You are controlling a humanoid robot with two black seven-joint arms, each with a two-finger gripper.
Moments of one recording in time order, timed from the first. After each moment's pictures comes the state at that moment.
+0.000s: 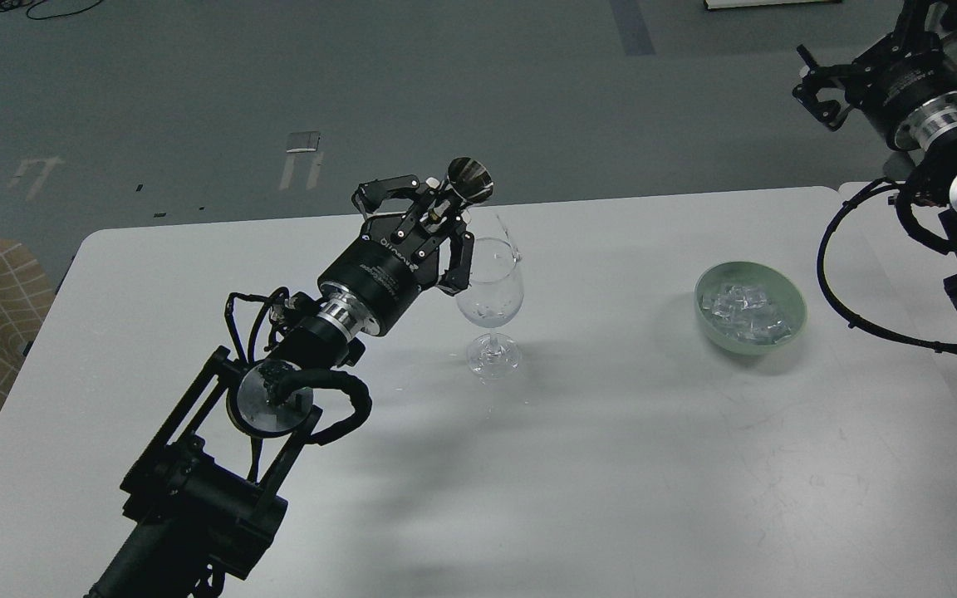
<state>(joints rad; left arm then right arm) -0.32 0.01 -1.16 -1.48 0.27 -0.01 0.14 0.87 -0.31 1.32 0.55 -0.20 0.34 -0.08</state>
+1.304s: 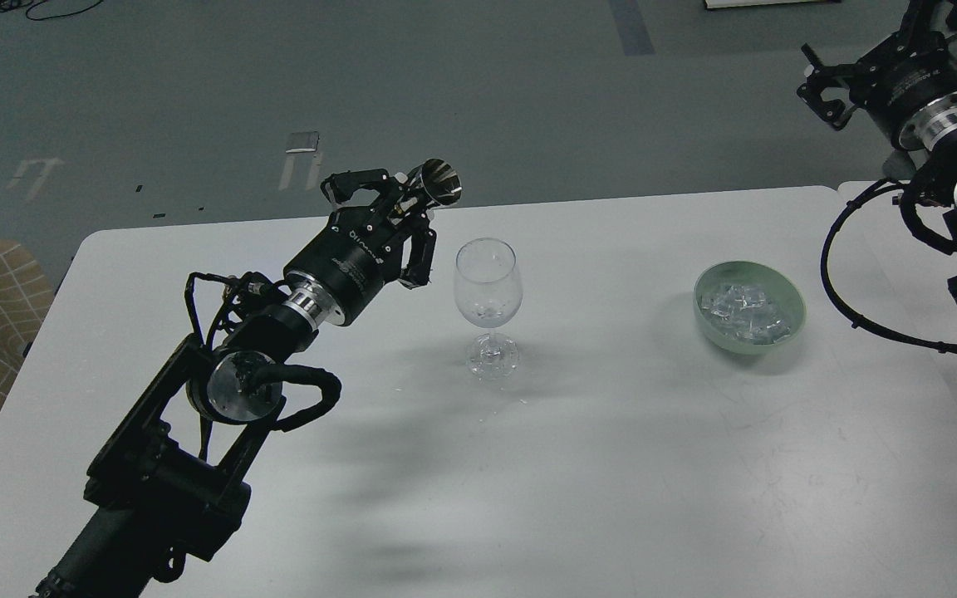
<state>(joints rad) -0.36 0.11 -1.16 -1.45 0.37 -0.05 0.14 0.87 -0.32 1.32 0.55 -0.20 0.35 -0.08</state>
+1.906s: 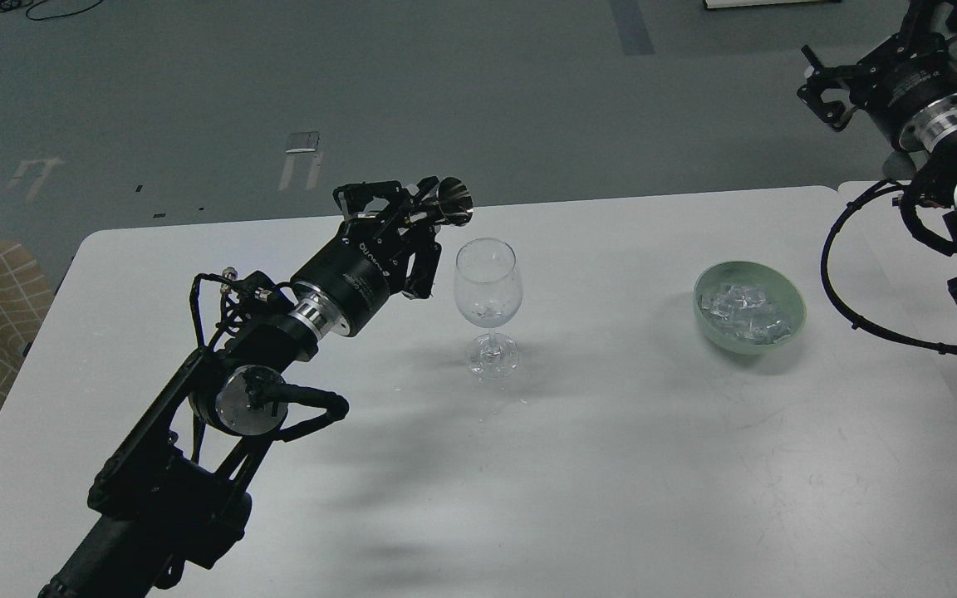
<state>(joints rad) -0.34 0.11 -1.14 -1.44 0.51 -0.09 0.13 0.86 -0.32 1.32 0.55 -0.20 0.35 -0.08</state>
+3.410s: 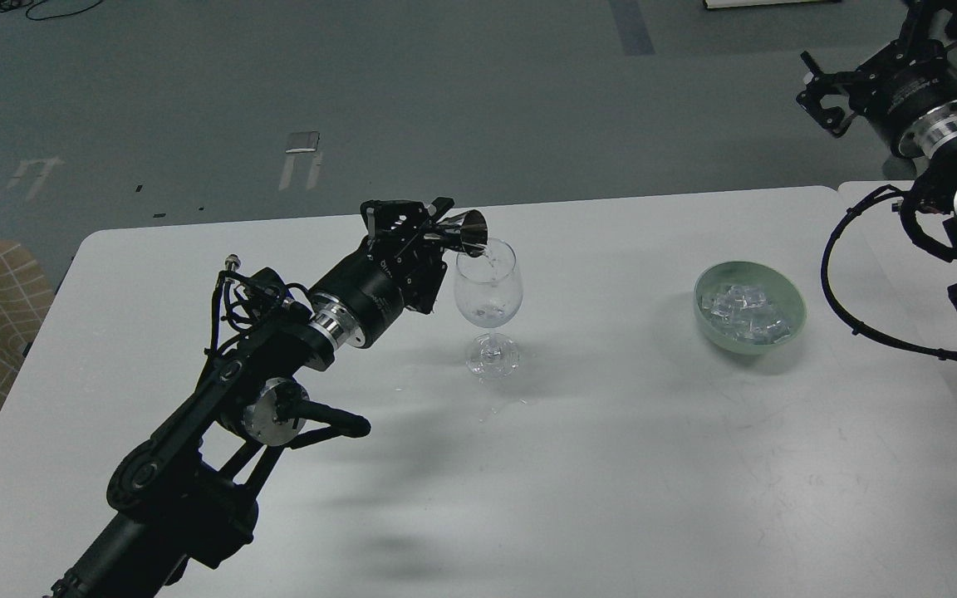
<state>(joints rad) -0.36 0.10 -1.09 -1.39 0.75 -0.10 0.10 0.85 -0.32 1.33 0.56 -0.20 0.35 -0.08</state>
